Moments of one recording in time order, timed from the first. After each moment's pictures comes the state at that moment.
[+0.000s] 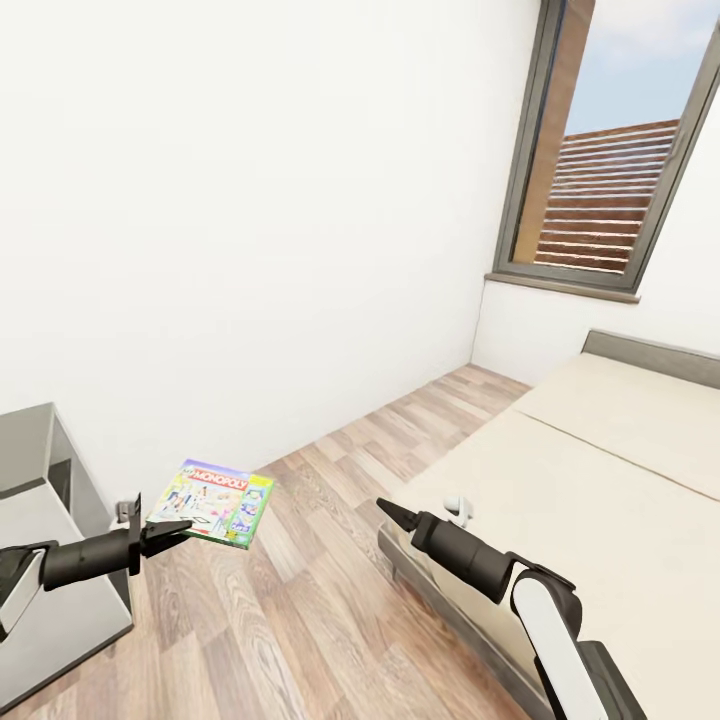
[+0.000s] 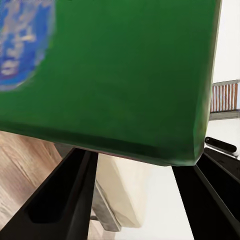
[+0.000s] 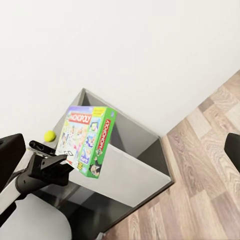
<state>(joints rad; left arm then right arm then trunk) -0.61 0.48 0.17 -0.63 0.33 1.03 -1.31 -0.24 0.01 0.10 -1.58 -0.84 0.72 0.28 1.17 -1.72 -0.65</state>
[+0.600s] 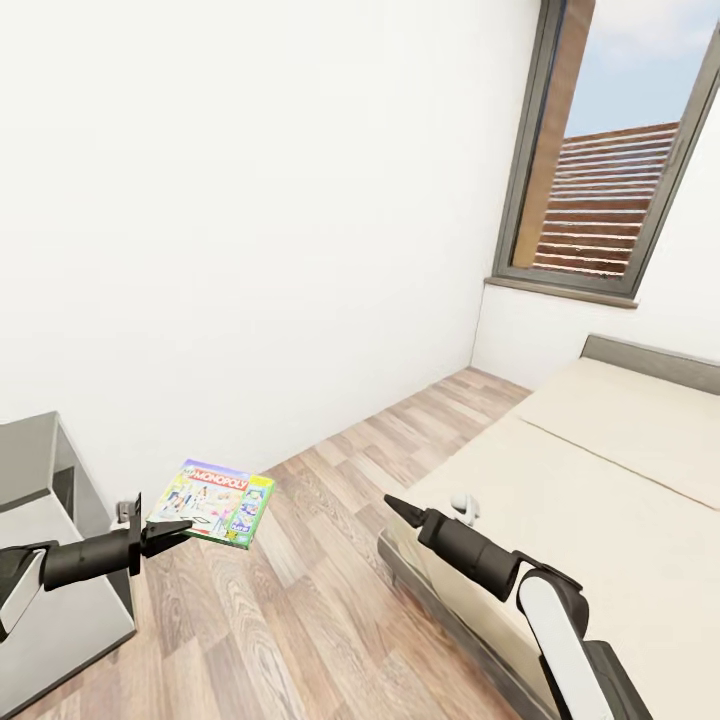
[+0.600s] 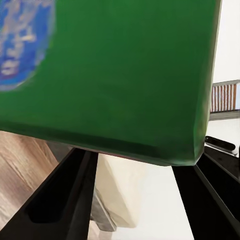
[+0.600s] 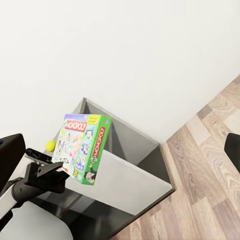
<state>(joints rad) -0.61 0.48 0.17 -0.63 0.33 1.03 -1.31 -0.24 0.01 0.07 -1.58 -0.84 0.72 0.28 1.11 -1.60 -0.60</state>
